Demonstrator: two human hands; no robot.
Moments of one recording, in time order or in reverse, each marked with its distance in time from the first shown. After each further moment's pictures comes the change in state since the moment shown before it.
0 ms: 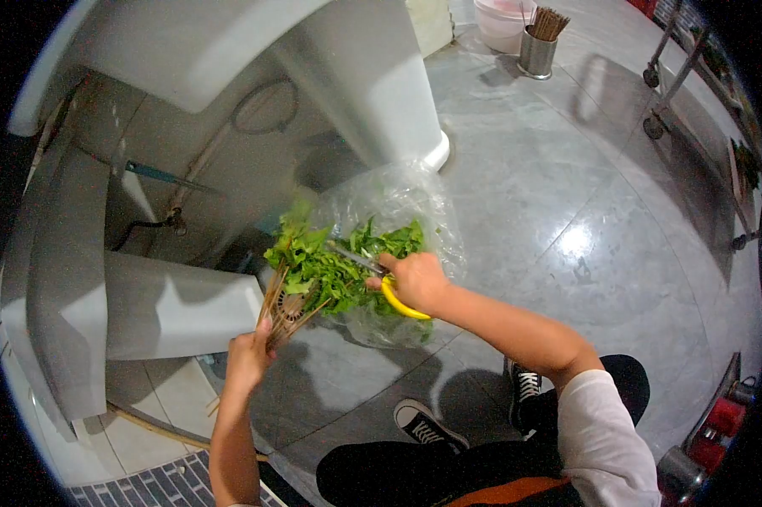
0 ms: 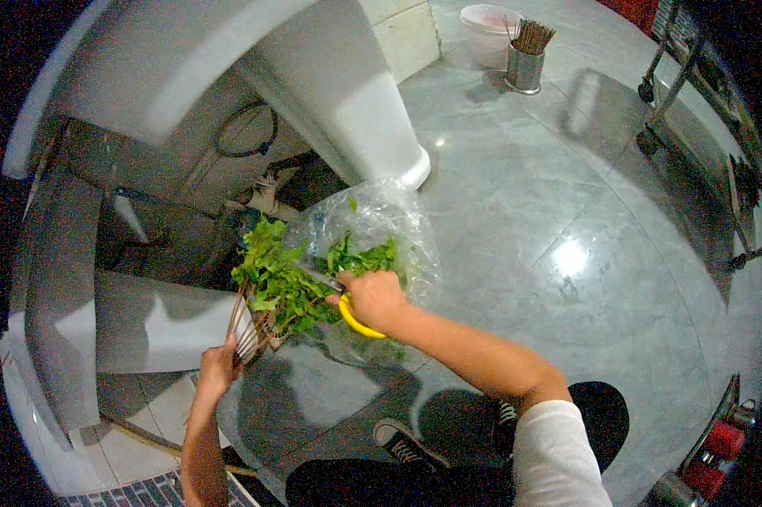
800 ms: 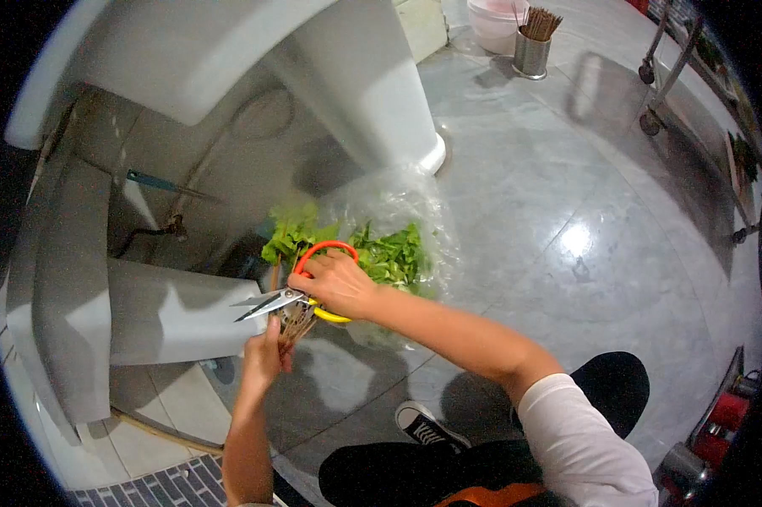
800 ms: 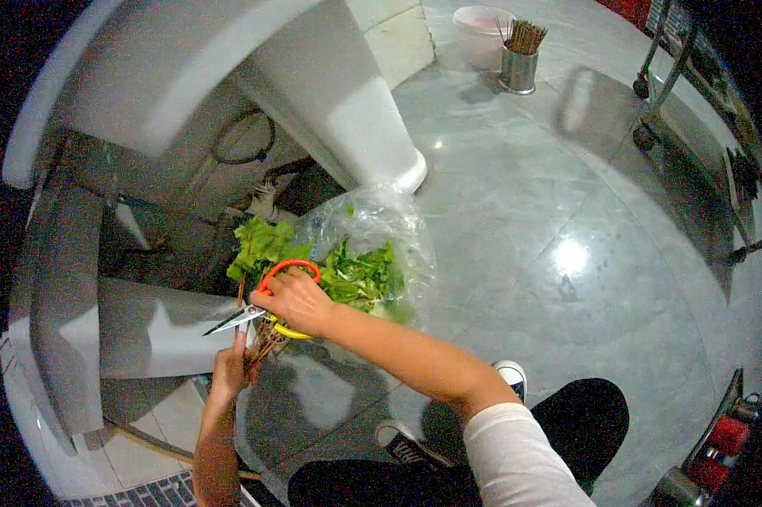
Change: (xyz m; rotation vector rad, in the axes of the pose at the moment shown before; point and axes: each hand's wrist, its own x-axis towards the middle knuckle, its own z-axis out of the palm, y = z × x) left_hand -0.003 0.013 0.023 -0.494 -0.077 -0.107; right_hand 0.045 -0.061 0.028 0.061 0.494 -0.637
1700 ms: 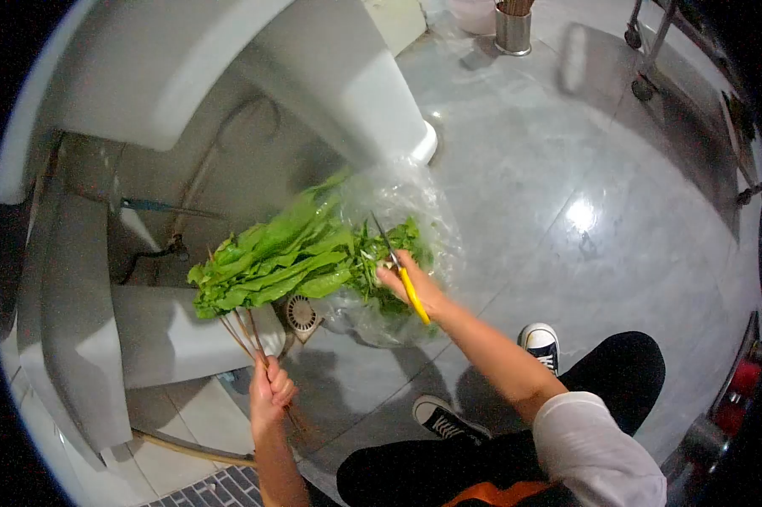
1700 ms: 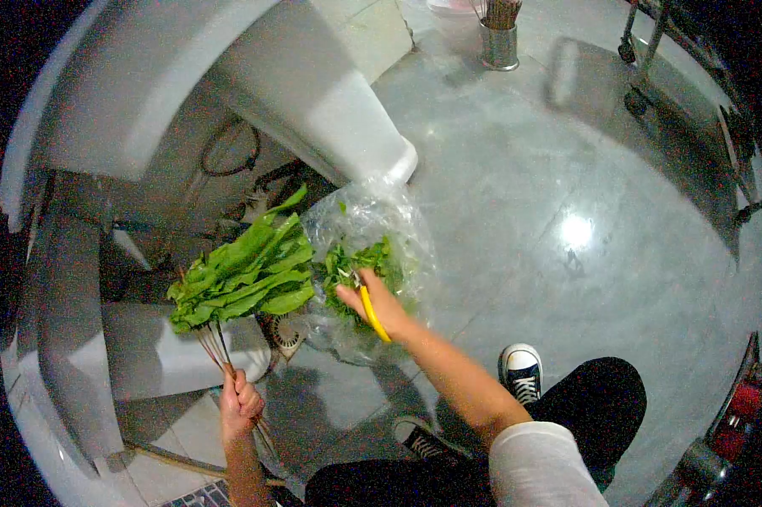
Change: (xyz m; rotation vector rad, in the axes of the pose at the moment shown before) left_hand -0.016 -0.041 -0.014 -0.881 -0.312 -0.058; right_hand -0.103 0.032 -0.003 0.718 0.159 0.930
